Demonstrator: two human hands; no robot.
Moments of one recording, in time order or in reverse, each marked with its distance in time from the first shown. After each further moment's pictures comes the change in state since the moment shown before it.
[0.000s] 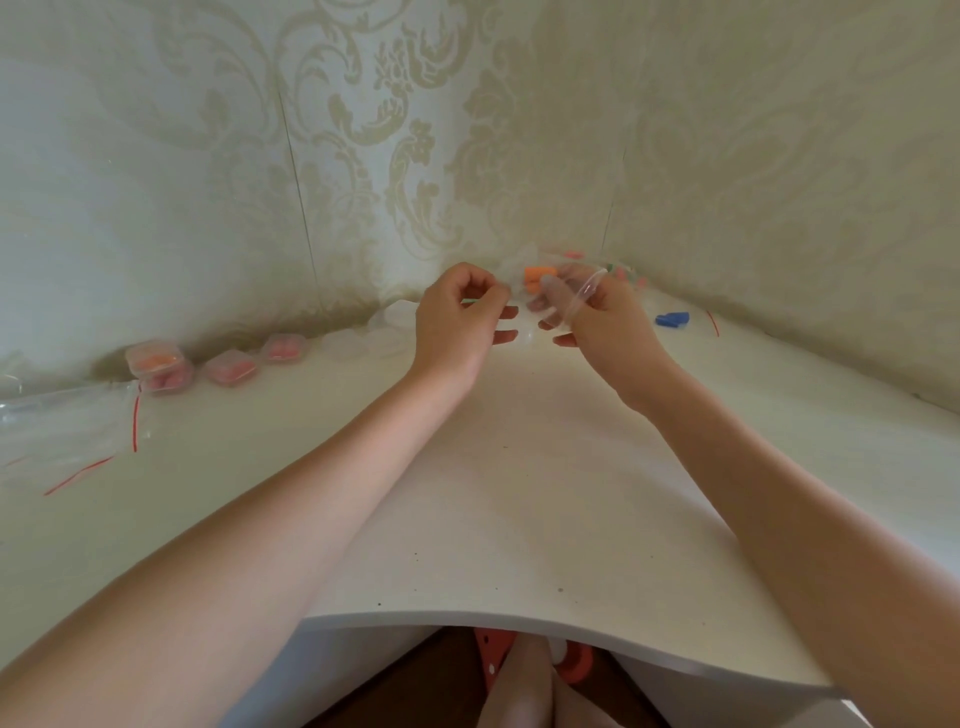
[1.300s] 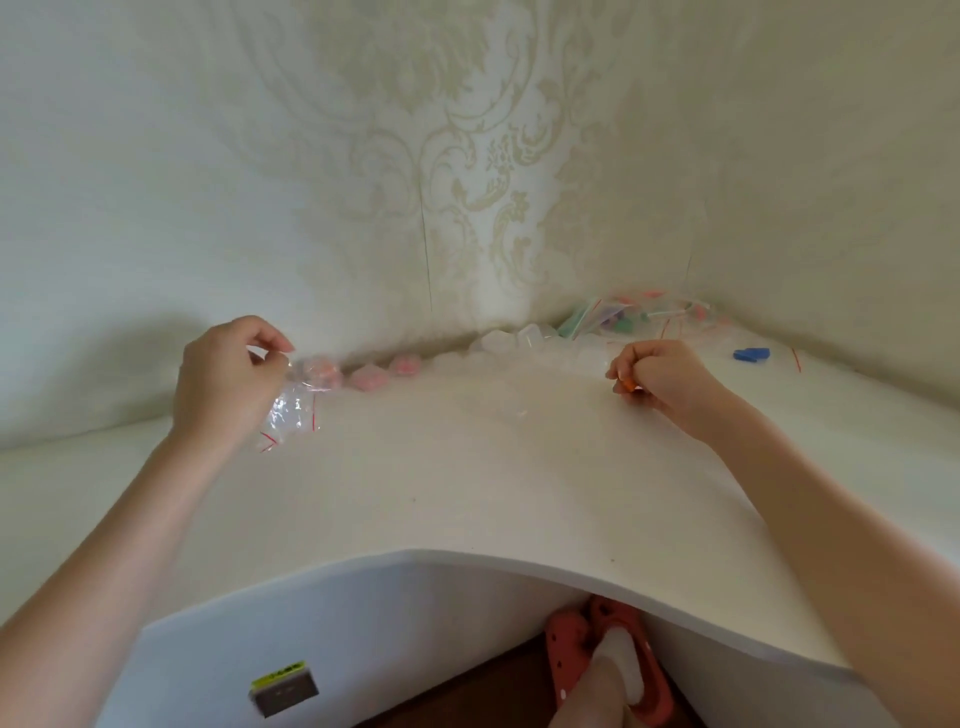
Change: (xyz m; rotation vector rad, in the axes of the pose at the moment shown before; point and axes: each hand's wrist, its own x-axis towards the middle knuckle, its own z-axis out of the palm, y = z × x) left_hand -0.063 0.062 -0.235 1.029 0.473 0.131; right_hand -0.001 0.011 -0.003 0.055 -0.106 0.366
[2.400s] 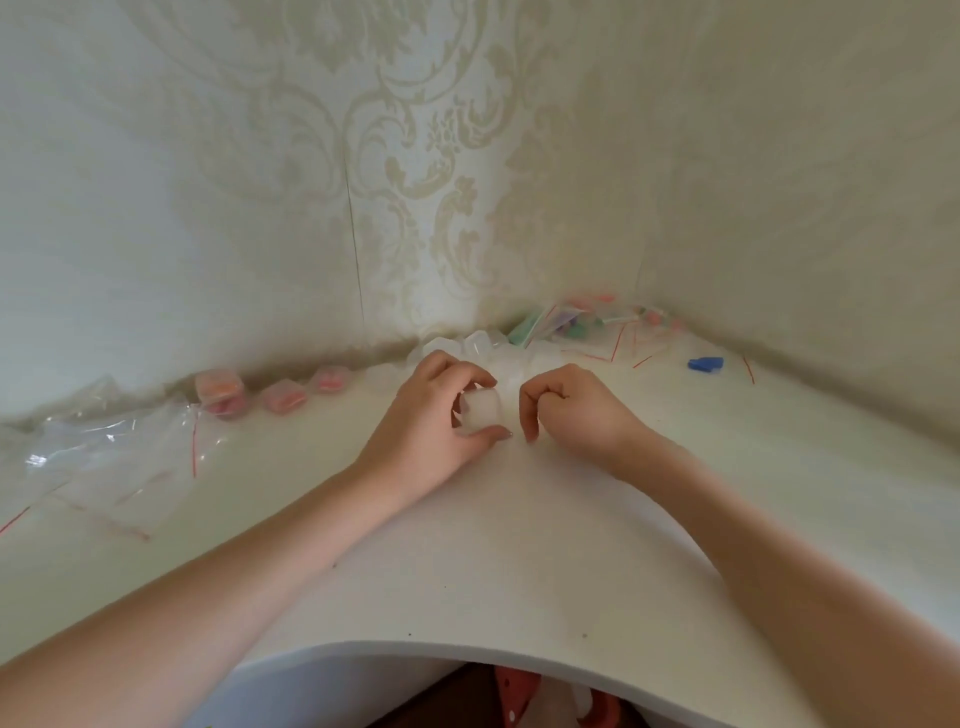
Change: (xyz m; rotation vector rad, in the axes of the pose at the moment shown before) left_hand -0.050 0.099 0.142 -0.376 -0.414 0.528; right_hand -0.016 -0.006 0.035 -0.477 -0.177 -0.283
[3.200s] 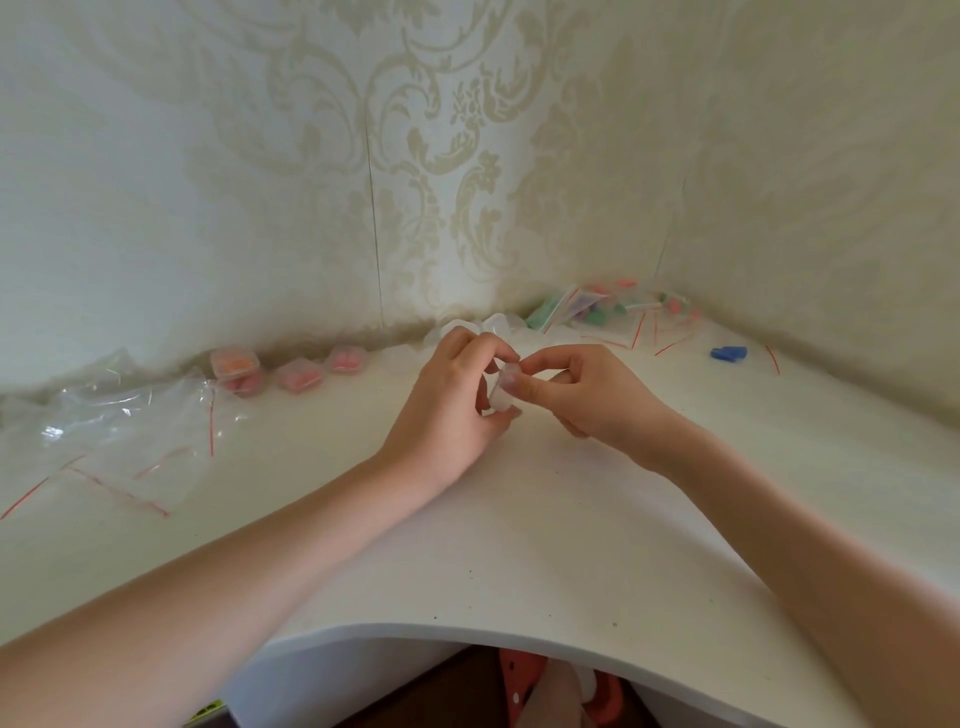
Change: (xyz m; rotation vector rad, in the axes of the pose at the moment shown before) left_hand -0.002 0.008 -0.001 -0.045 0.059 0.004; right_hand -0.008 -0.019 0.001 0.223 -0.037 0.006
